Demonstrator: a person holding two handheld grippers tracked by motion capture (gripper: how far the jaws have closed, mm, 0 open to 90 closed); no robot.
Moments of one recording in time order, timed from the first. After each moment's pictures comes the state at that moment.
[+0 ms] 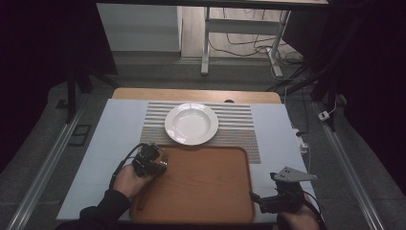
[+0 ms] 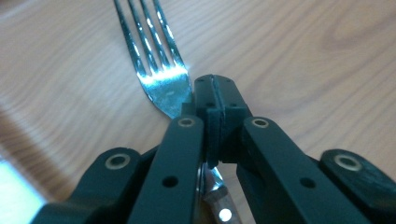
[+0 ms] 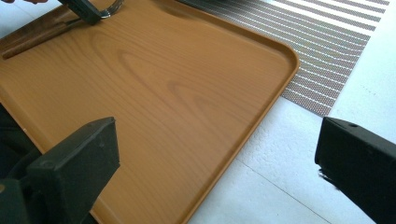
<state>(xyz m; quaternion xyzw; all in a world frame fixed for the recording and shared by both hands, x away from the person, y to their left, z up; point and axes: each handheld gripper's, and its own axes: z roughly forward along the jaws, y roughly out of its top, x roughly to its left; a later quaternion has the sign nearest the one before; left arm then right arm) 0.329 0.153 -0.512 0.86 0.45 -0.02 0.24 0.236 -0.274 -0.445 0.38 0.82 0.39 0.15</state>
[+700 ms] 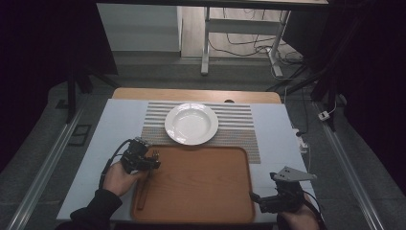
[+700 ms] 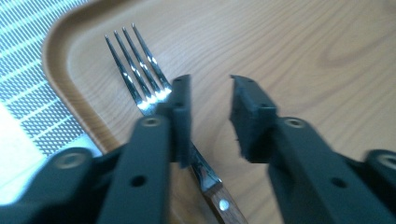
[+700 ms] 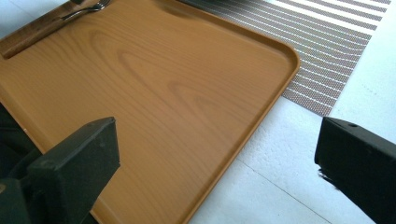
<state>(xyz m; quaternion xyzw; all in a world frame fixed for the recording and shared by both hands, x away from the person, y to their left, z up) 0.321 0.185 -0.493 0.84 0.45 0.01 0.29 0.237 -0.274 -0.445 0.38 0.83 0.39 0.15</state>
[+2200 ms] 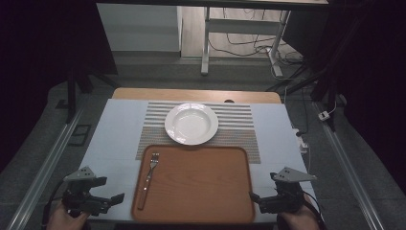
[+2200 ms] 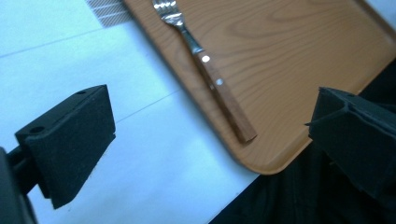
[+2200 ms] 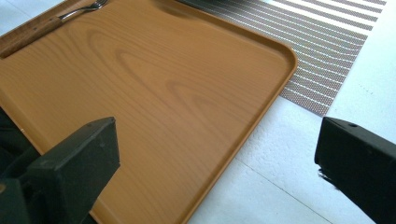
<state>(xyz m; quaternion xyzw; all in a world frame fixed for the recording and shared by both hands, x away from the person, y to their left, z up) 0.191 0.275 -0.480 0.78 0.48 0.04 0.39 0.235 -0.273 -0.445 0.38 0.82 0.39 0.16</state>
